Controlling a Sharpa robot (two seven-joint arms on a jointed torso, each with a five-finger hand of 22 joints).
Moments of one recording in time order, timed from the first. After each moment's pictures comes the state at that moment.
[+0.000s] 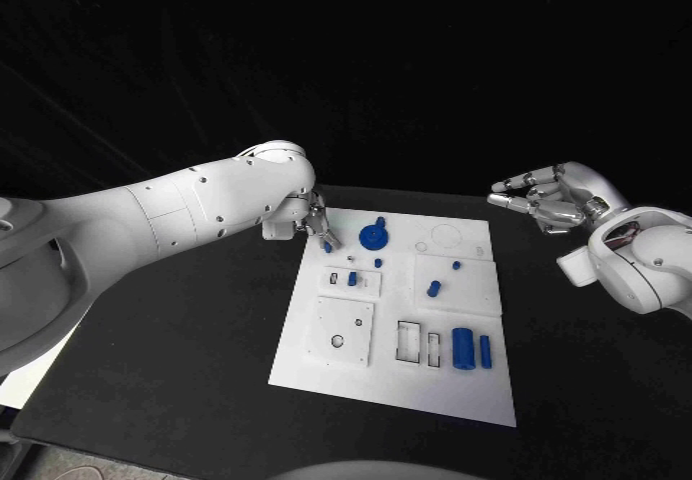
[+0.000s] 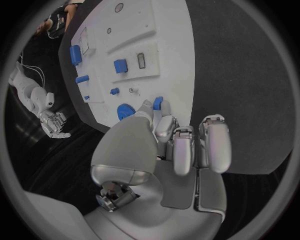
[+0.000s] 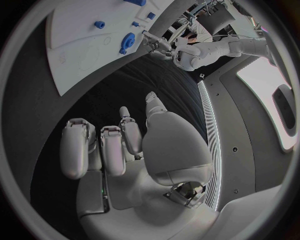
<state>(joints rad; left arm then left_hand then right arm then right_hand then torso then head) 1.38 -0.55 -0.04 1.09 -1.05 0.36 -0.70 1.30 0.06 0.07 0.21 0.06 0.88 0.05 0.63 0.56 1.31 -0.02 1.24 1.13 1.46 -0.08 1.57 1.31 0.06 1.47 0.03 1.41 1.31 1.25 -0.90 0.03 1.43 -0.80 -0.37 0.13 1.26 -0.02 -0.05 0.19 0.17 0.97 0.15 0.07 0.08 1.40 0.06 1.29 1.31 1.46 -0.01 1.49 1.31 0.05 1.44 0.09 1.38 1.20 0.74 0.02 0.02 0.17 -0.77</state>
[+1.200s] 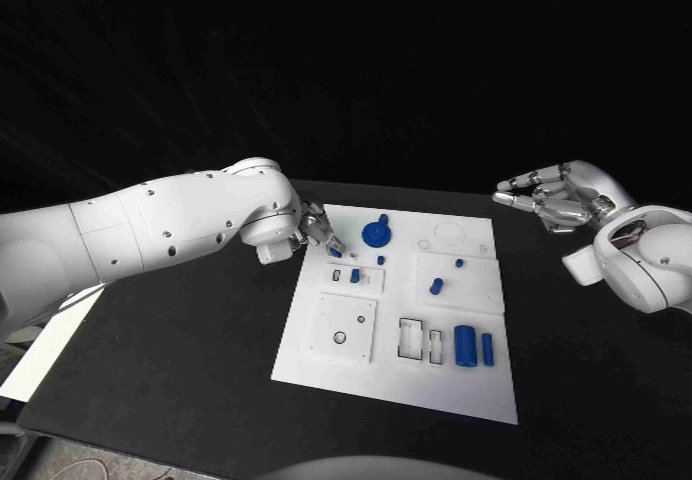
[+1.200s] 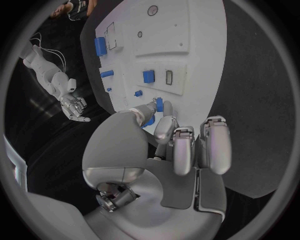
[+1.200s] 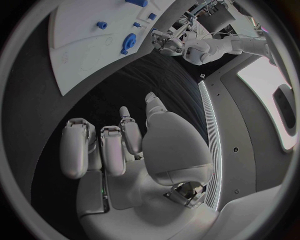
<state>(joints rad) 1.35 -0.76 -0.04 1.42 -0.89 0.10 -0.67 1.20 -0.11 0.62 0.14 0.04 0.85 0.05 0.72 0.58 1.34 -0.03 1.24 1.14 1.46 -0.09 1.57 1.31 0.05 1.47 0.02 1.45 1.31 1.25 -0.90 0.02 1.42 -0.80 -0.36 0.13 1.27 -0.01 -0.07 0.18 0.24 0.97 0.15 0.08 0.08 1.40 0.06 1.29 1.31 1.46 -0.01 1.49 1.31 0.05 1.44 0.09 1.38 1.20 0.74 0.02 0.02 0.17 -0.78</state>
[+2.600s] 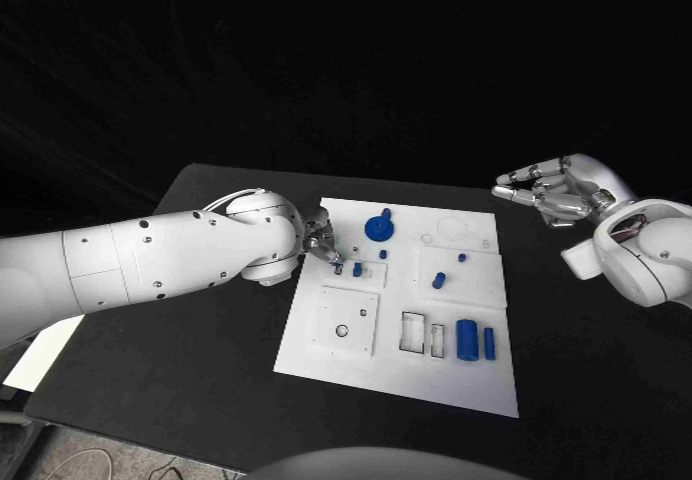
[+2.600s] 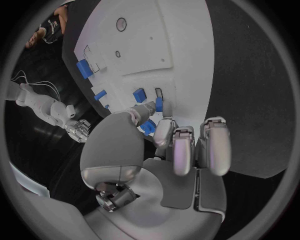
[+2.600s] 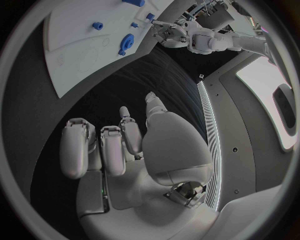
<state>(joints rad) 1.27 -0.81 -0.06 1.57 -1.19 -0.04 -0.66 1.13 -0.15 0.70 0.10 0.05 0.86 0.05 0.76 0.59 1.38 -0.04 1.28 1.18 1.46 -0.09 1.57 1.31 0.05 1.47 0.02 1.47 1.31 1.24 -0.90 0.02 1.43 -0.80 -0.36 0.13 1.27 -0.01 -0.07 0.18 0.24 0.97 0.15 0.08 0.08 1.40 0.06 1.29 1.31 1.46 -0.01 1.49 1.31 0.05 1.44 0.09 1.38 1.20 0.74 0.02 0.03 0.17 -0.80</state>
